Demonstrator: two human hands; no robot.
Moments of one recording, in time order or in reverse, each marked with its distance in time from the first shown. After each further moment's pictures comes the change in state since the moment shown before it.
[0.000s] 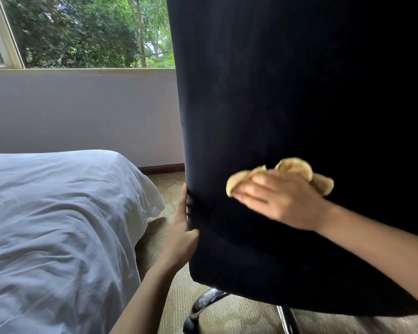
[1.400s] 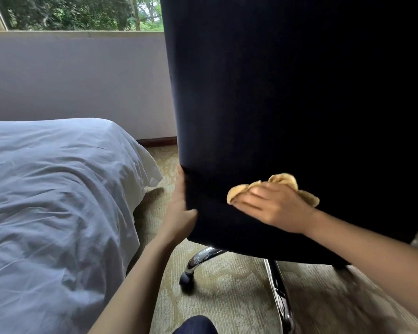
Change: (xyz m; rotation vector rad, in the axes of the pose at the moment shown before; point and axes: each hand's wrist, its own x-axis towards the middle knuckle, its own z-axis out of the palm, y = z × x) left_hand -0.033 -0.019 0.018 0.114 -0.041 -0.010; right_hand -0.065 -0.069 0.006 0.108 -0.180 -0.005
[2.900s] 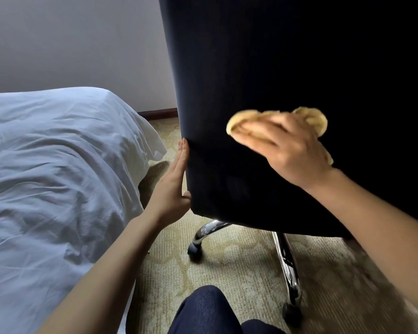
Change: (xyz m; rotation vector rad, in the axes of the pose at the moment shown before) left_hand 0.001 -0.030 -0.022 0.458 -0.080 0.171; right_hand 0.031 0.013 0.004 0.072 0.318 0.391
